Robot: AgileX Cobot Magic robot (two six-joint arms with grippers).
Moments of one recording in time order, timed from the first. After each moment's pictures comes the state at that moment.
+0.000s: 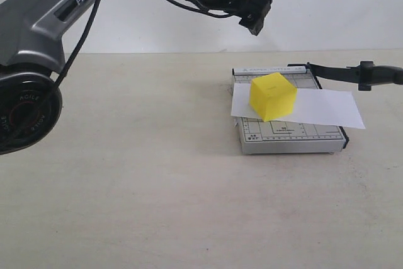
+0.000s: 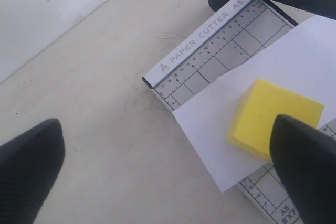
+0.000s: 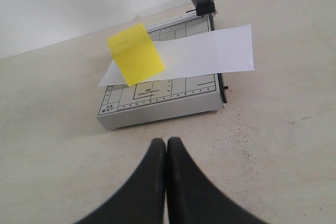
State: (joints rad) left arm -0.78 2.47 -2.71 0.03 1.22 0.09; right arm 0.23 0.38 0.00 0.86 0.02 -0.49
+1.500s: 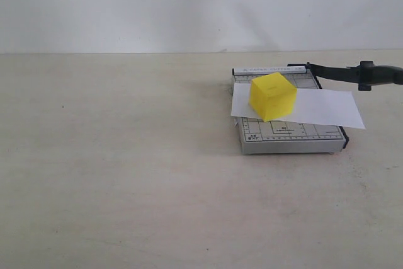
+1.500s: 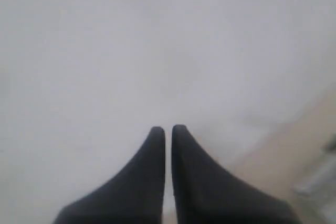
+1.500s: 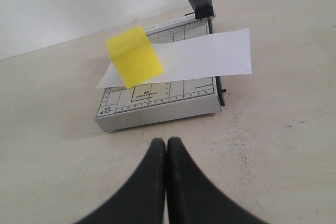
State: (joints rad) left arm -0.75 1.90 -2.69 0.41 1.22 0.14; right arm 0.23 0.38 0.00 0.86 0.01 -0.50
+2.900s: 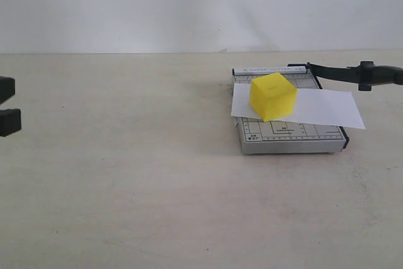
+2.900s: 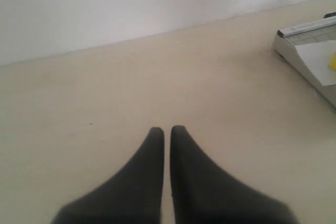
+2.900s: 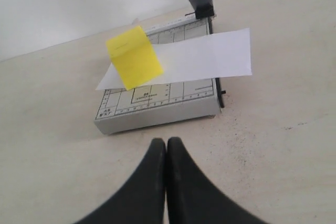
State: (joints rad) left arm -0.44 0.91 -0.44 1.05 0.06 -1.04; right arm 0.23 0.38 0.00 0.86 0.01 -0.50
